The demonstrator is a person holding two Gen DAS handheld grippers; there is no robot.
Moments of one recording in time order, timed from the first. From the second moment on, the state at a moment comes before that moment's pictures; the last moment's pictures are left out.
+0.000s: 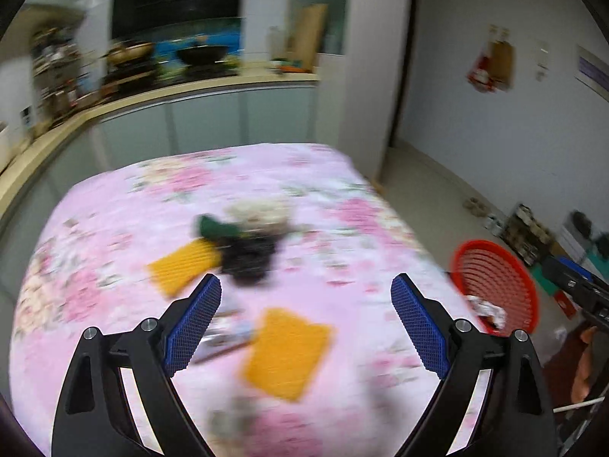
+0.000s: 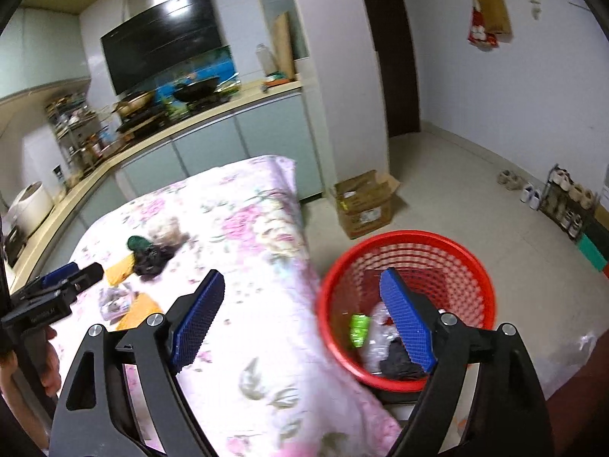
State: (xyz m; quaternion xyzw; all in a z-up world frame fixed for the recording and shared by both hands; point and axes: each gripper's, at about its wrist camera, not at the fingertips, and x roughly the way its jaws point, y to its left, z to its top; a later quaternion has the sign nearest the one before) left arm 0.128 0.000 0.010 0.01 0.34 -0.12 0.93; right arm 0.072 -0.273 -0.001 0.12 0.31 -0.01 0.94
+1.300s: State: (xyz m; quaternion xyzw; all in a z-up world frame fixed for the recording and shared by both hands) left arm 0.198 0.086 -0.083 -0.07 0.45 -0.14 0.88; right arm 0.122 -0.181 -0.024 0.07 0.38 0.06 0.92
